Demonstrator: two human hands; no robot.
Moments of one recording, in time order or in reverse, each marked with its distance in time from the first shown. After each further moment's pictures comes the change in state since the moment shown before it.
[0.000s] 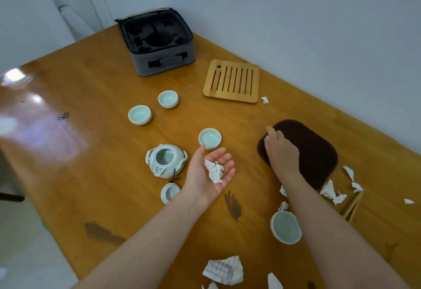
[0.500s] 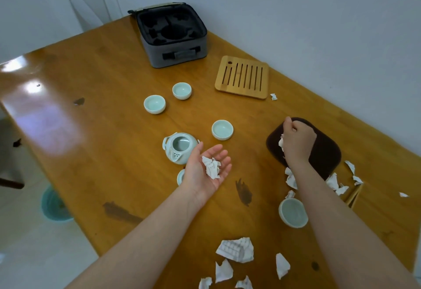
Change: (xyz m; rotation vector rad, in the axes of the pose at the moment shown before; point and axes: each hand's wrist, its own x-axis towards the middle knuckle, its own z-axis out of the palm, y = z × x) left_hand -0.028 0.014 -0.033 -0.055 0.039 0.014; right_hand 0.004 -0.036 -0.063 0.676 0.180 0.527
